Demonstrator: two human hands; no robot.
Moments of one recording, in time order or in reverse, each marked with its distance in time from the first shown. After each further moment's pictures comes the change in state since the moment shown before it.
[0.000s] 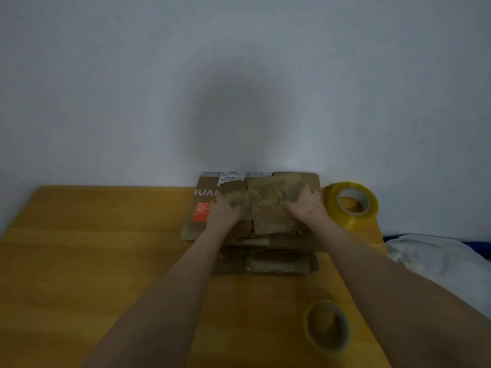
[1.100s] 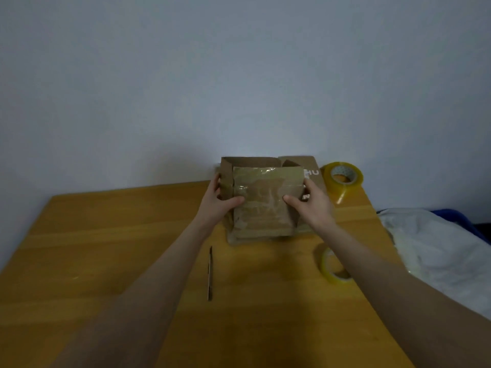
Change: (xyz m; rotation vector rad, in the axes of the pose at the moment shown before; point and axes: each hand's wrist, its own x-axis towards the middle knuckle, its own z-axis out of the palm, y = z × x) left_hand -0.104 -0.084 -0.105 -0.615 -0.232 0.389; right_hand -0.175 -0.008 0.040 0.326 0.343 -0.242
